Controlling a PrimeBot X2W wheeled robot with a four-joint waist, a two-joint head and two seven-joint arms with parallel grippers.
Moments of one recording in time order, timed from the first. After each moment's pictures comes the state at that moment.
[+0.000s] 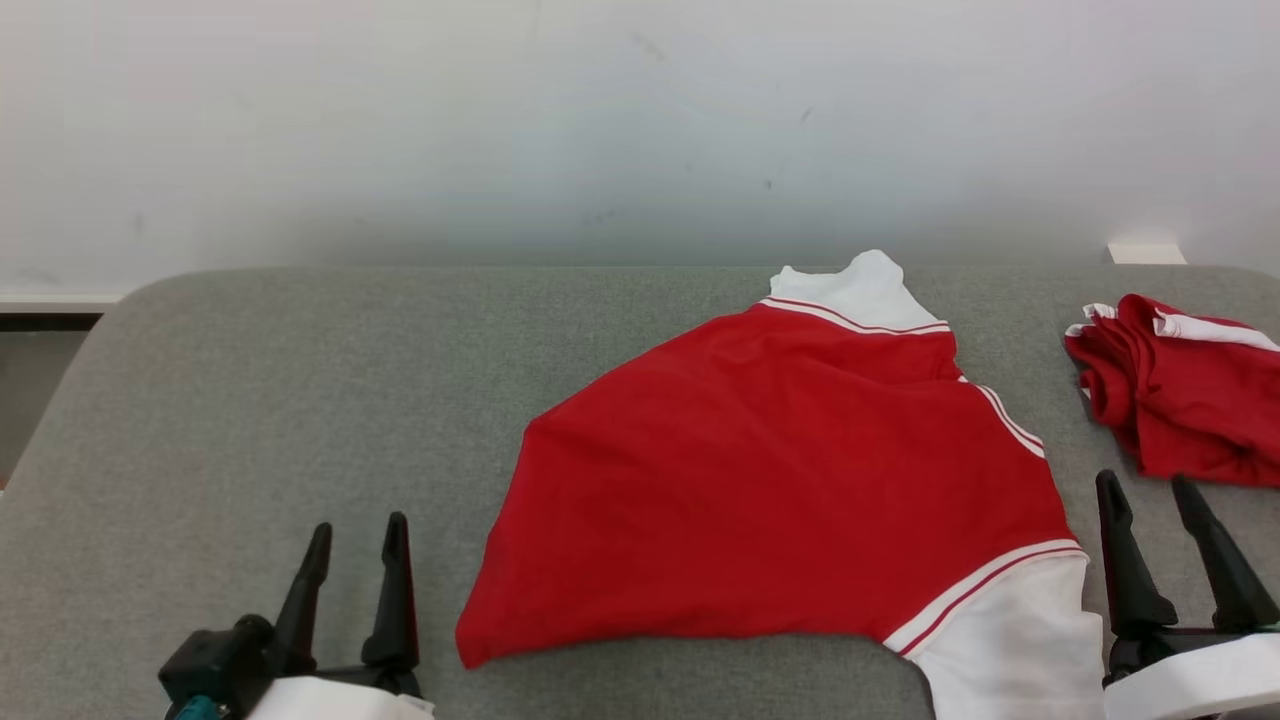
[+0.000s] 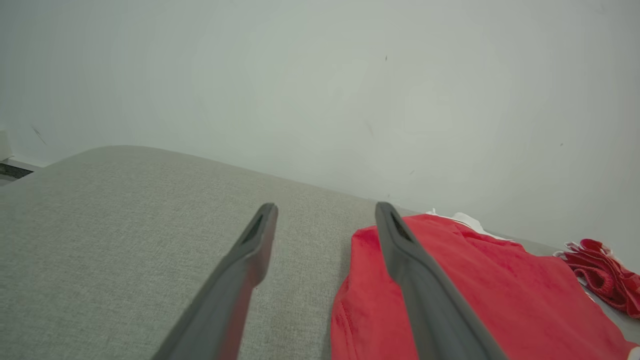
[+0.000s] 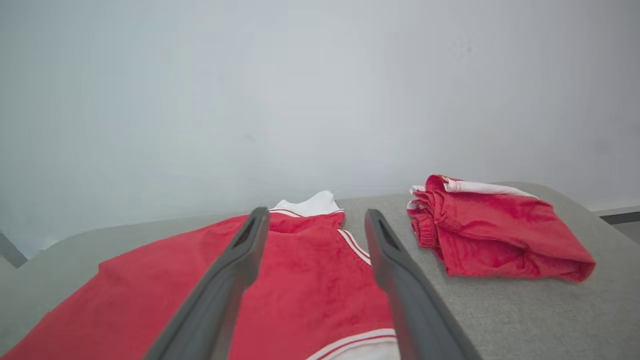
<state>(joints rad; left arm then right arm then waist) -0.06 0.05 -0.03 0.16 -0.31 -0.06 -0.26 -0.04 -0.13 -0.04 -0.02 0.46 0.13 0.05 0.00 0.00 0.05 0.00</state>
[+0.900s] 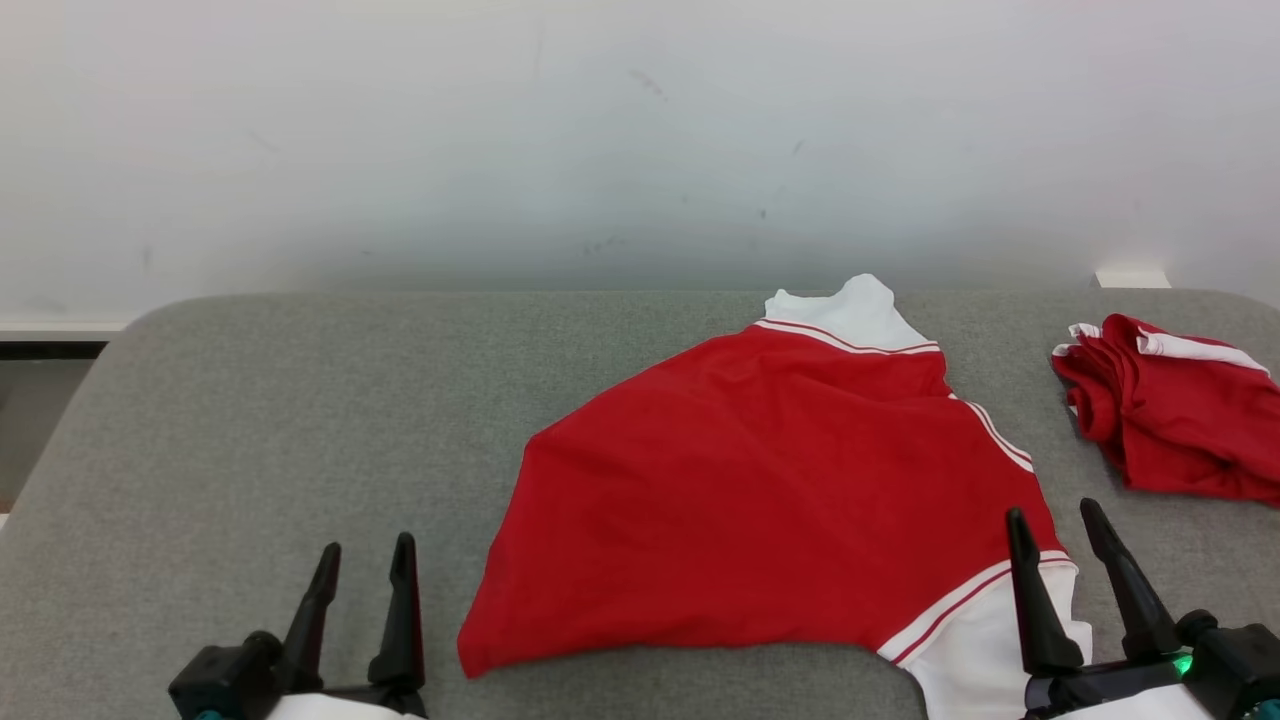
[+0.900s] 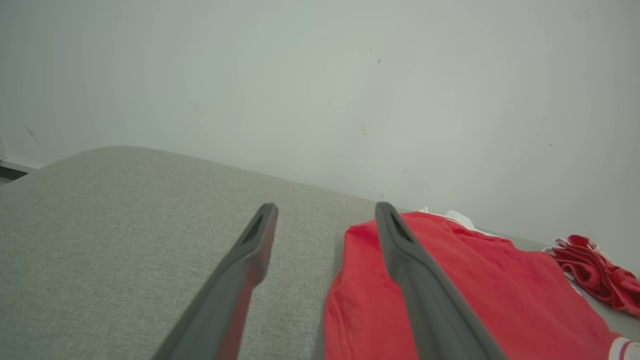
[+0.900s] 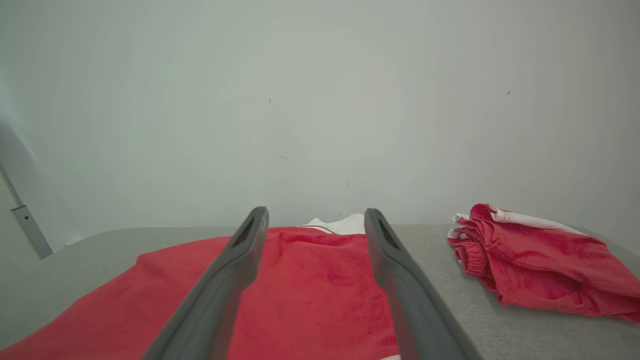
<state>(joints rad) -0.04 0.05 -0.03 0.17 -0.31 -0.07 -0.26 -0.06 -0.11 0.13 0.14 0.36 0.13 -0.26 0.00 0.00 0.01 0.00</state>
